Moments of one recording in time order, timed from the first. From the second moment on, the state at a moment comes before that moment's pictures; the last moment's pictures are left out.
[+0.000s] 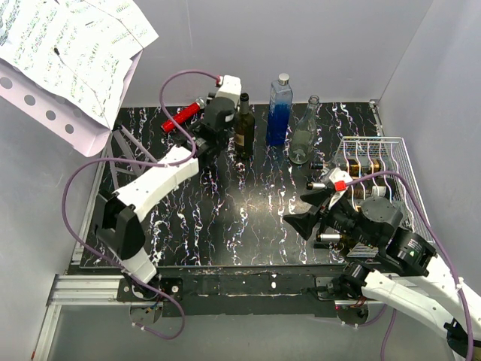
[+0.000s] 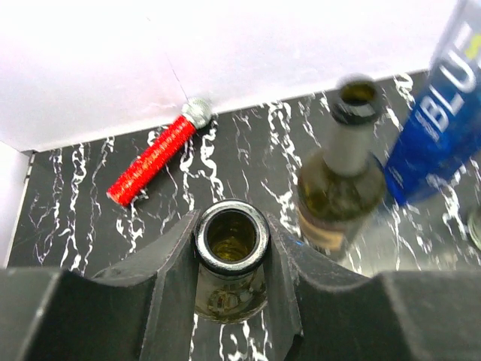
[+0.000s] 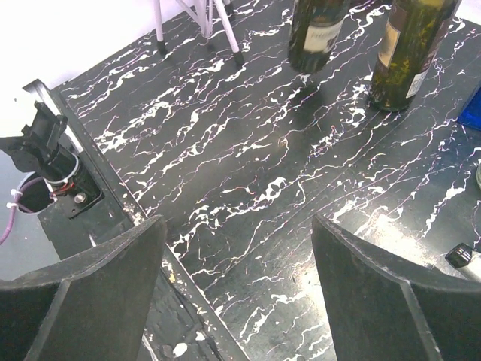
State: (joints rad) left arm -0.69 1.64 1.50 -0.14 -0.63 0.07; right arm 0.93 0.49 0.80 -0.49 -0.05 0.16
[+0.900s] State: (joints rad) left arm -0.48 2.02 1.89 -0.12 -0.53 -0.08; right arm 0.93 0.43 0.72 -0.52 -0.01 0.15
